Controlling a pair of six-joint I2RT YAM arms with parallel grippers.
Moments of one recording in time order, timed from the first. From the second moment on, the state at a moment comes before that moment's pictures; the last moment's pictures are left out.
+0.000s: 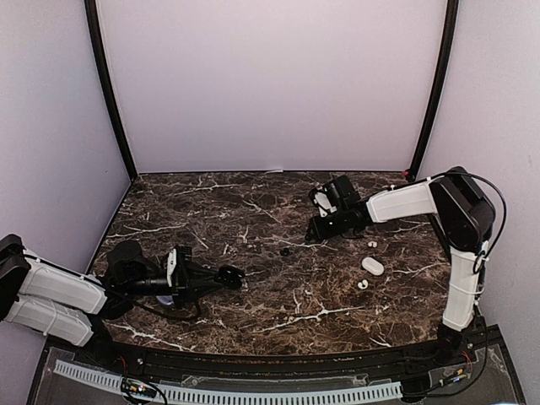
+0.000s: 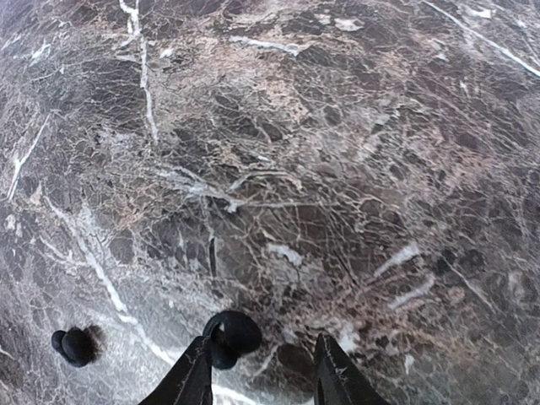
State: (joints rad) left arm -0.70 1.22 0.15 0.92 0.67 0.15; right arm 0.59 1.96 1.21 -0.13 -0.05 0.18
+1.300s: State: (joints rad) left arm -0.70 1.21 0.15 0.92 0.67 0.15; right arm 0.59 1.85 1.16 -0.14 -0.24 0.16
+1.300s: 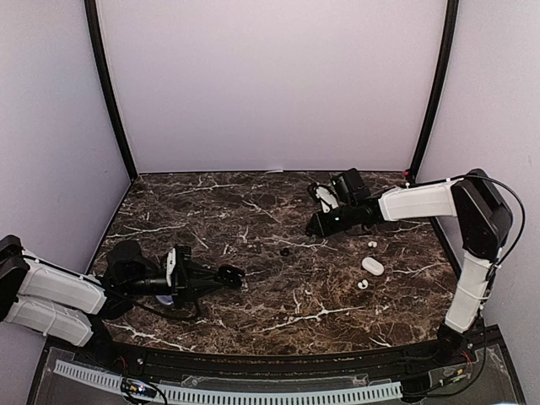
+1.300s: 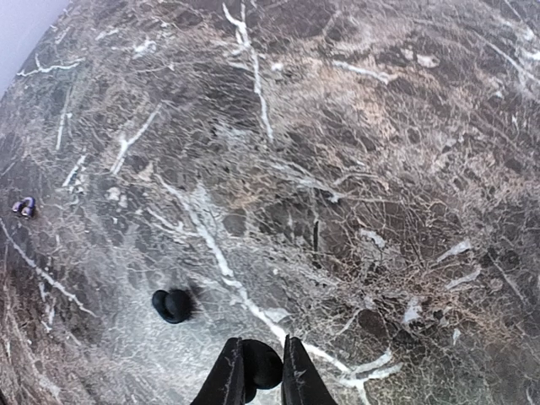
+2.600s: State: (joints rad) left arm -0.71 1.19 0.15 0.89 0.67 0.15; right arm 0.77 1.43 0.75 -0.11 -0.24 0.25
